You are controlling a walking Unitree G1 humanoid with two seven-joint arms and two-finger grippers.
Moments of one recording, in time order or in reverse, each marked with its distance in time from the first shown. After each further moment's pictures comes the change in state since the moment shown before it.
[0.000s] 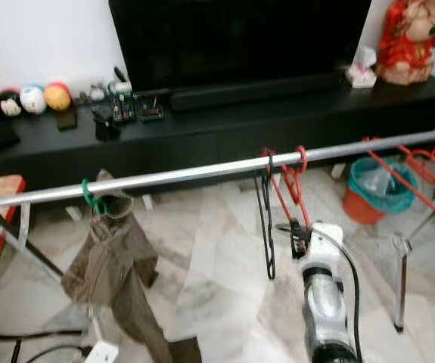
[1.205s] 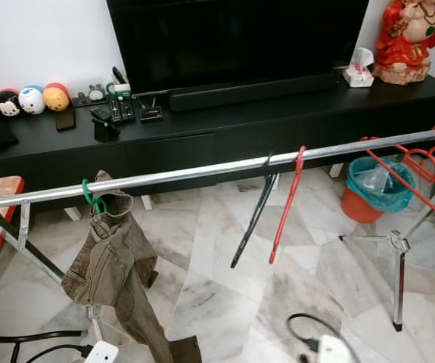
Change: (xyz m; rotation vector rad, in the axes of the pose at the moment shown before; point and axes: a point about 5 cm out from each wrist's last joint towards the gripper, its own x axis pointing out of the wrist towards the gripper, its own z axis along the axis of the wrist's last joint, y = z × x) left arm -0.001 0.005 -0.001 0.008 0.003 0.016; right arm -0.105 -0.042 -0.117 0.046 0.789 -0.144
